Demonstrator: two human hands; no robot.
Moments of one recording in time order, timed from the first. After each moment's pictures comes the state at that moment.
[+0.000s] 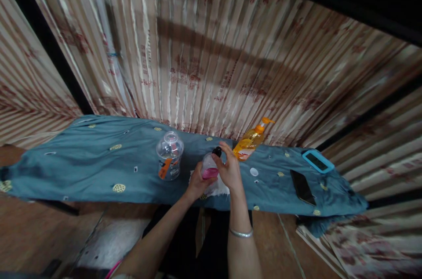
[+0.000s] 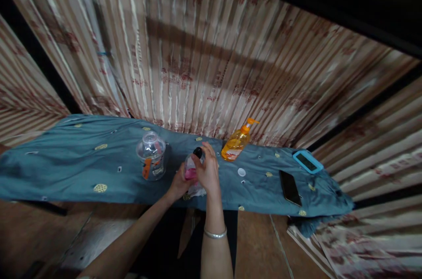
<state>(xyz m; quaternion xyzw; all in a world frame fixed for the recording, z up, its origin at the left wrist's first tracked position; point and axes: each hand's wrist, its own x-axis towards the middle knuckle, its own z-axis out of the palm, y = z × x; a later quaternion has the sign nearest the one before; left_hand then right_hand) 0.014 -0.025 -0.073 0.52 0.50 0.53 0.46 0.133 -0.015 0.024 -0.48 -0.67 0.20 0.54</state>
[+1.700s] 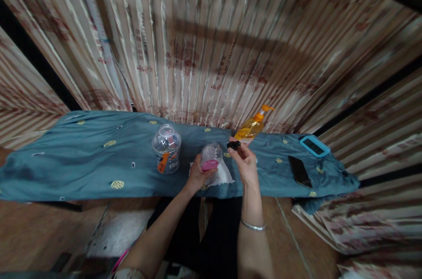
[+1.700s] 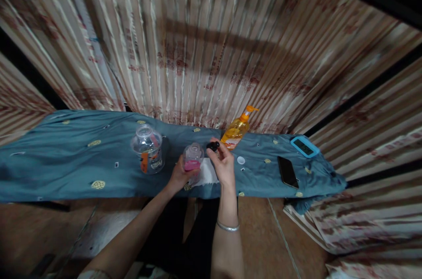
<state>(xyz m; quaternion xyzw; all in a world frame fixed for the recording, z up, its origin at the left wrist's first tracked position) 0.012 -0.025 -0.074 0.55 0.51 0.51 0.43 0.170 -0.030 0.018 -0.49 -0.51 0.35 0.62</state>
